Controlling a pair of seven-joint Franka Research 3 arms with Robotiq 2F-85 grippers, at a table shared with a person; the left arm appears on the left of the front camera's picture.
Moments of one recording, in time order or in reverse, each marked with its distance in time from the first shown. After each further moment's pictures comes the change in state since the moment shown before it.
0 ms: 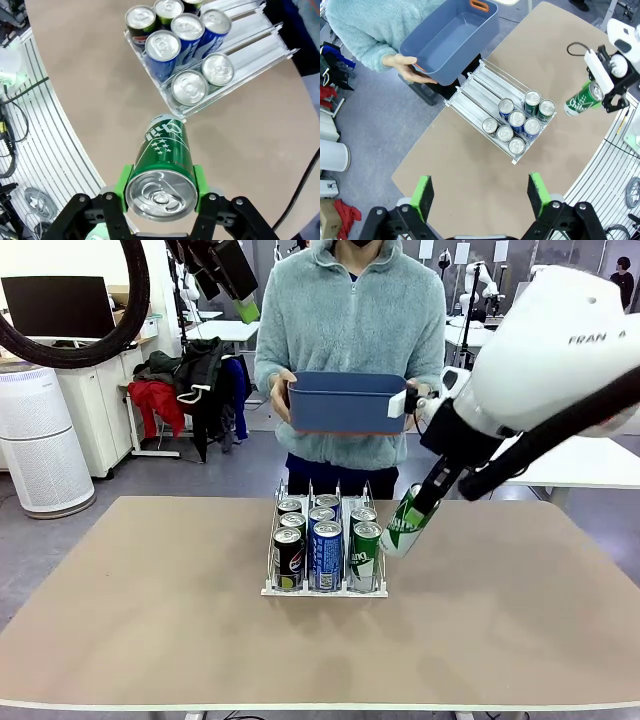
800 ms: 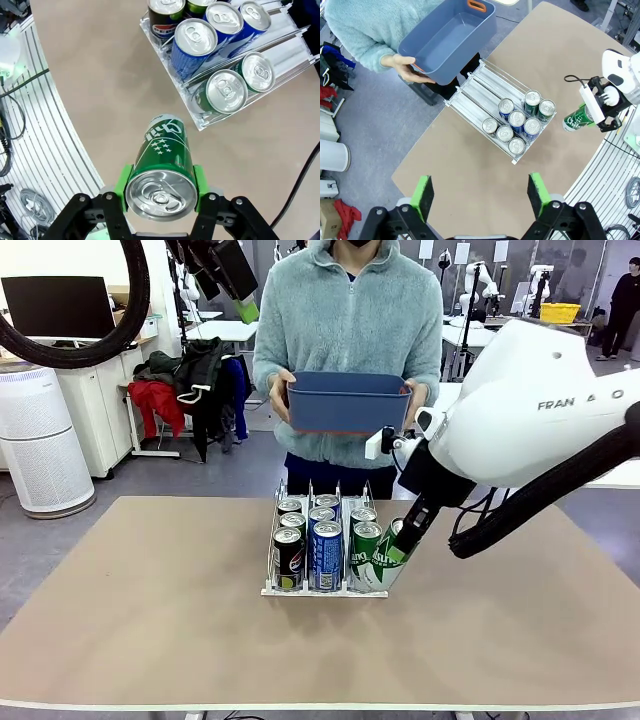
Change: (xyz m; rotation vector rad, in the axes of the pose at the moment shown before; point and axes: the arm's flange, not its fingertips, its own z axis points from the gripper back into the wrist) left arm 0.000 0.000 0.000 0.000 0.000 0.000; right arm -0.004 0.026 -0.051 0.009 0.017 0.038
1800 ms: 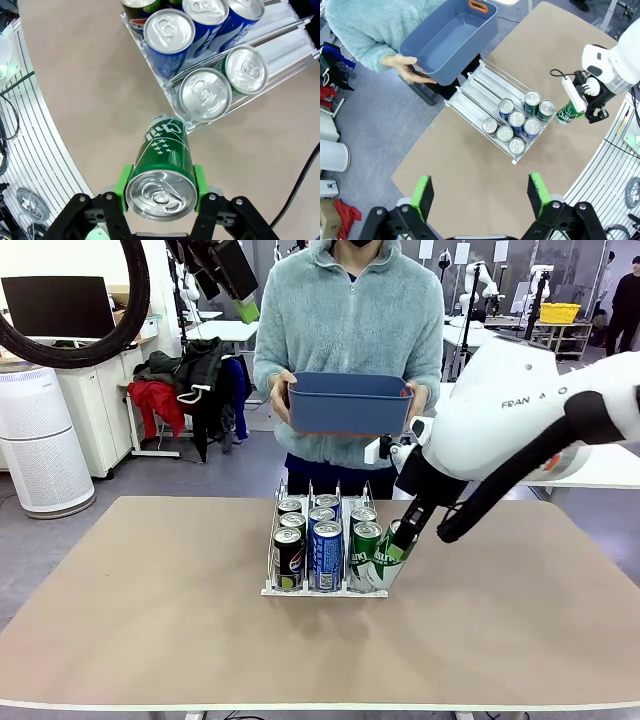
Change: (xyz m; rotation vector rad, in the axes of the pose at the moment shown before) left arm 0.000 0.000 0.000 0.000 0.000 0.000; right arm 0.010 -0.038 -0.025 0.031 0.037 -0.011
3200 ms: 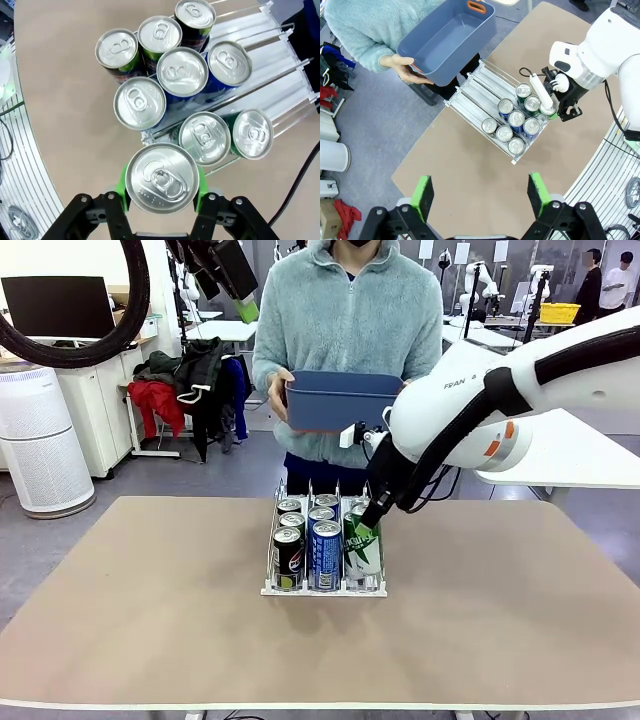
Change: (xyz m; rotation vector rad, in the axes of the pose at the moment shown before) left arm 0.000 0.000 0.000 0.000 0.000 0.000; right arm 0.054 -0.033 -0.031 0.021 -0.101 0.053
